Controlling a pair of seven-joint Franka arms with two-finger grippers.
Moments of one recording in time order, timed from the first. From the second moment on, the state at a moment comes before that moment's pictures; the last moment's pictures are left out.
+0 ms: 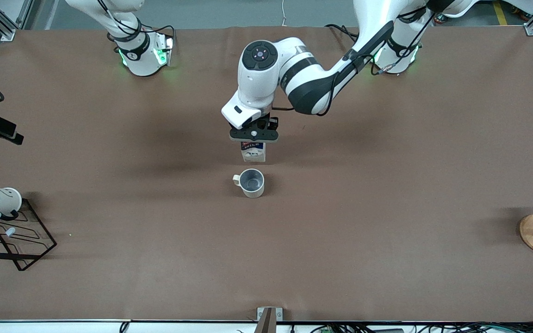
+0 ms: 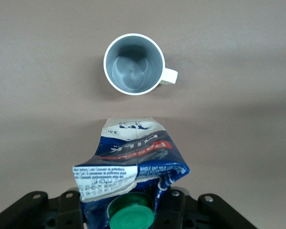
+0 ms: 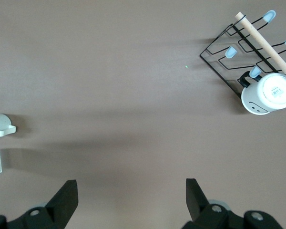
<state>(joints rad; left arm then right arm) -0.46 0.62 -0.56 -1.45 0.28 2.07 -1.02 -0.06 0.11 -0.04 -1.38 0.06 1.49 -0.09</state>
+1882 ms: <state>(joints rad) -0.48 0.69 -0.56 -1.45 0.35 2.14 -1.08 -0.05 -0.04 -0.02 -1.48 0.01 1.41 -0.11</state>
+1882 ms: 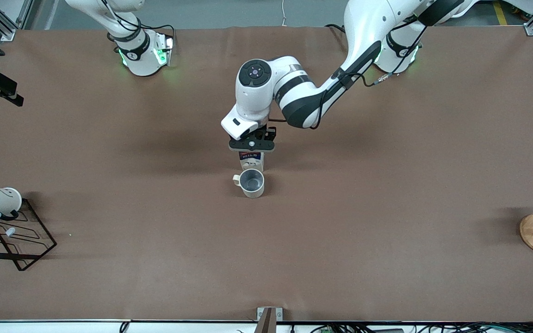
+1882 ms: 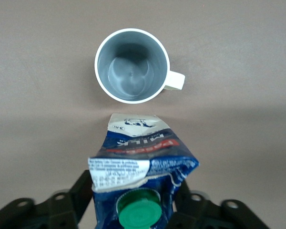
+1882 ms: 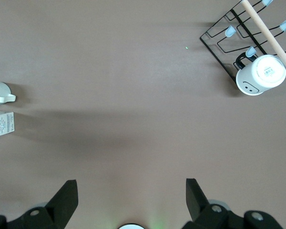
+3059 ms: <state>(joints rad) -0.18 0.42 -0.54 -1.41 0.36 2.01 -1.27 -0.05 -0.04 -0.03 -1.49 0.01 1.42 -0.11</state>
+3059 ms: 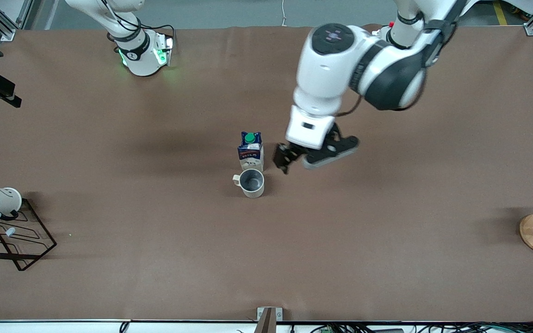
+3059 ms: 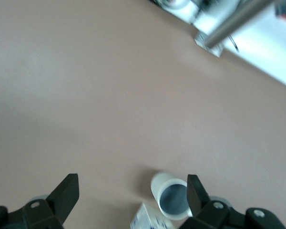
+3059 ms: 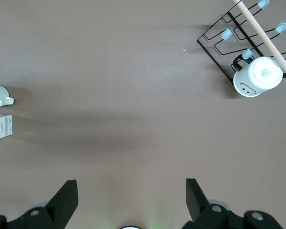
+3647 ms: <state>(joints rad) -0.07 0.27 -0.32 -1.41 0.11 1.83 -0.72 -0.06 -0.04 -0.03 -1.49 0.01 1.43 -0.11</state>
